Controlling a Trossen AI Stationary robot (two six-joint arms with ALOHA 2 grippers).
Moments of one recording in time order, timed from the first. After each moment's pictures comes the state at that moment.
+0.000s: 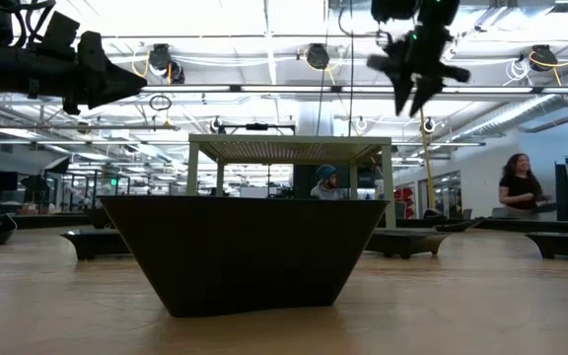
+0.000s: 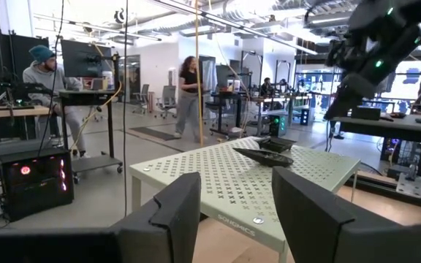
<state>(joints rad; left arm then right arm) 0.08 0.38 0.02 0.57 -0.61 0.07 -0.50 1.36 1.30 -1.04 0.42 0.74</state>
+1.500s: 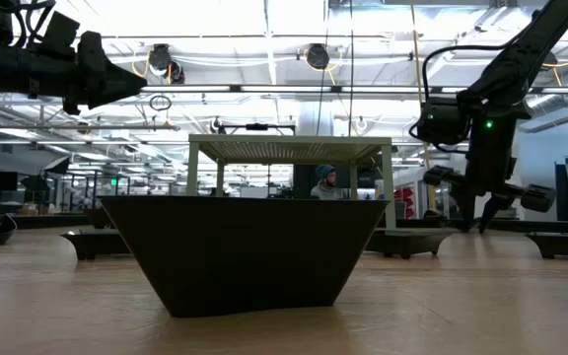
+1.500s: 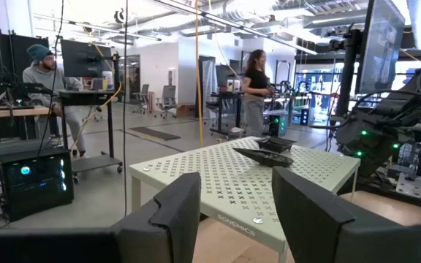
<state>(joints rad) 0.08 0.38 0.02 0.57 -0.61 0.07 -0.69 1.36 0.49 -0.40 0.47 1.65</state>
